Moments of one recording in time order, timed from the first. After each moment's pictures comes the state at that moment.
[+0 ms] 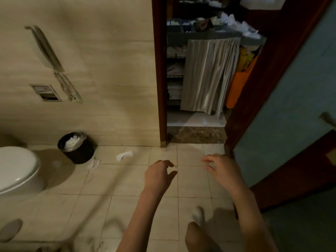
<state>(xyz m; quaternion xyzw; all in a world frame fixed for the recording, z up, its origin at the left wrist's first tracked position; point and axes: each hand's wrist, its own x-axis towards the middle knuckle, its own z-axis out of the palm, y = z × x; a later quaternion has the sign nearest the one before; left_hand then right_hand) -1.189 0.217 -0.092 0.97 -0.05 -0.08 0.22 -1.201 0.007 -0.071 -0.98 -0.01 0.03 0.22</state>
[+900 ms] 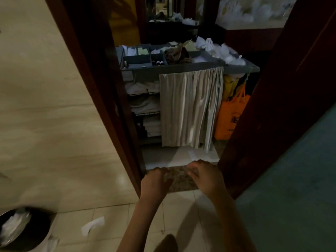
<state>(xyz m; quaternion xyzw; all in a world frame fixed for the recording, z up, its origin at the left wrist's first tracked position) -0.731 0.059 -0.077 0.97 -0.10 -0.09 0.20 -0.756 -0.115 -0.070 -0.98 0.02 0.01 0.22</state>
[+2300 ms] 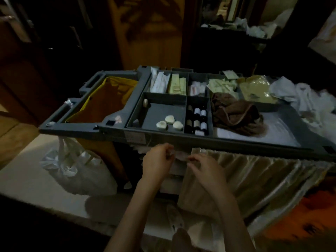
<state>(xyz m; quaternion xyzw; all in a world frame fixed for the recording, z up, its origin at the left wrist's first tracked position) -0.103 0.024 -0.041 0.95 0.01 0.08 0.31 -0.107 -0.143 -0.044 -0.95 -0.11 0.01 0.29</state>
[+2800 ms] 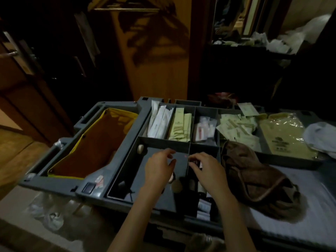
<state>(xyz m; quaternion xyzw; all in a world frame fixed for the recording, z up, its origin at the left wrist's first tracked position) 0.126 0.019 -0.016 0.95 0.06 0.07 0.28 0.139 -0.145 -0.020 -0.94 -0.13 -0.02 0.32</state>
